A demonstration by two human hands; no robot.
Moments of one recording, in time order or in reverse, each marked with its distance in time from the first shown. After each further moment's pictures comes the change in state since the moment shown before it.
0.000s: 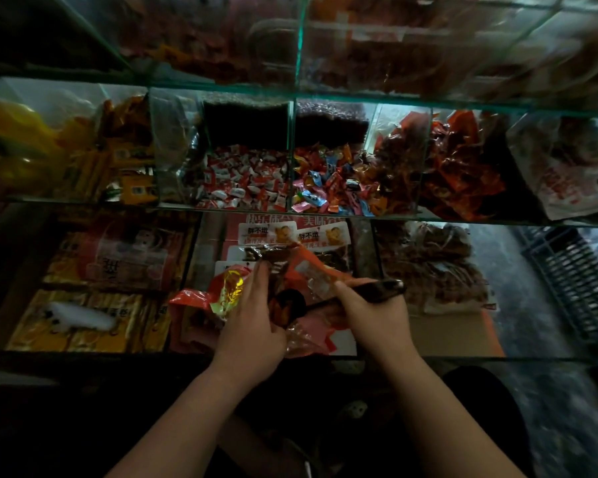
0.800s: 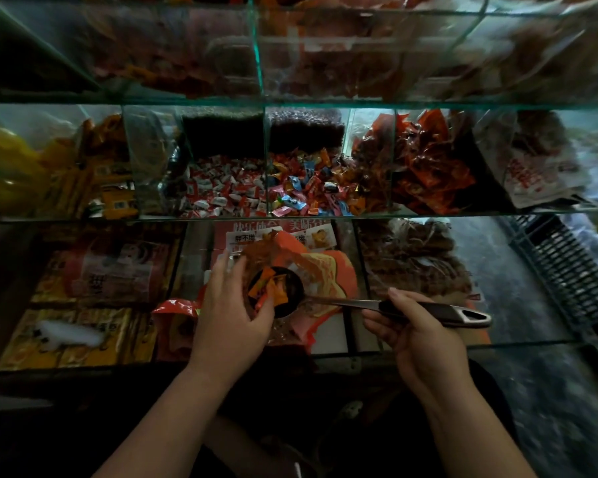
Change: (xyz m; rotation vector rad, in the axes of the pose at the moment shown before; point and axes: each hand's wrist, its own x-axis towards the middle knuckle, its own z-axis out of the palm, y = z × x) left_hand 0.003 0.013 -0.007 0.093 0.238 0.078; right_hand -0.033 -0.002 -0.069 0.655 0.101 0.102
